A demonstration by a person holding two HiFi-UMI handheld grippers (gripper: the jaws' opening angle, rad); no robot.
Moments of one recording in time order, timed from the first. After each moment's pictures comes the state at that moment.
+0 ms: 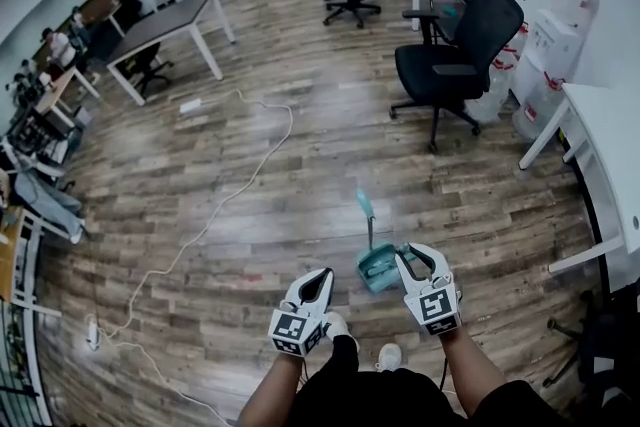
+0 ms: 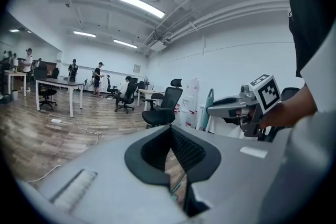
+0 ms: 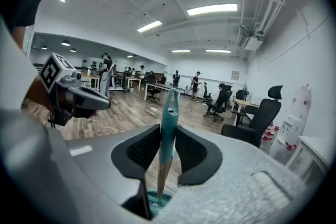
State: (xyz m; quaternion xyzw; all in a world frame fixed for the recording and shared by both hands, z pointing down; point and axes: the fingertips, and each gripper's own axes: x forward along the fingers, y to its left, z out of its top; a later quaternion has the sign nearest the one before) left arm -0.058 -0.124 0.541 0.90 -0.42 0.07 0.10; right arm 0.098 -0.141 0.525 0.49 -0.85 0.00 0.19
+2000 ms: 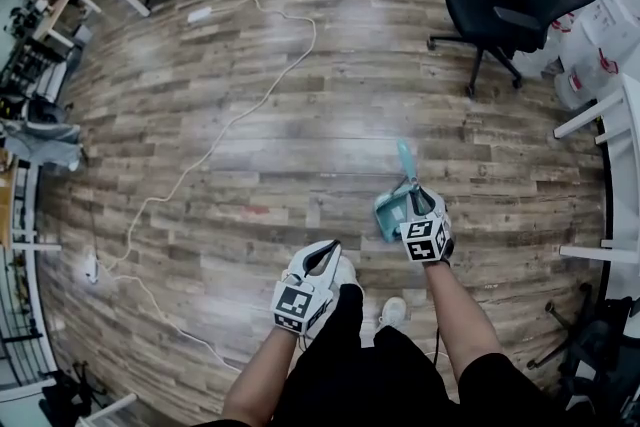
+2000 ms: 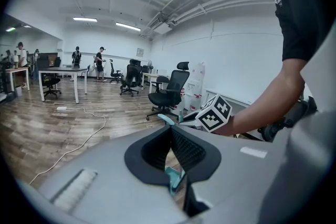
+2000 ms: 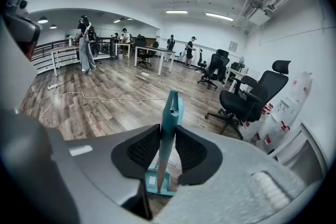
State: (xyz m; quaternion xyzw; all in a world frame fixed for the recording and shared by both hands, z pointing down) left arm -0.104 -0.145 0.616 0.88 -0.42 0.15 0.15; right arm 0.074 -0.269 0.739 0.52 -0.77 0.10 0.35
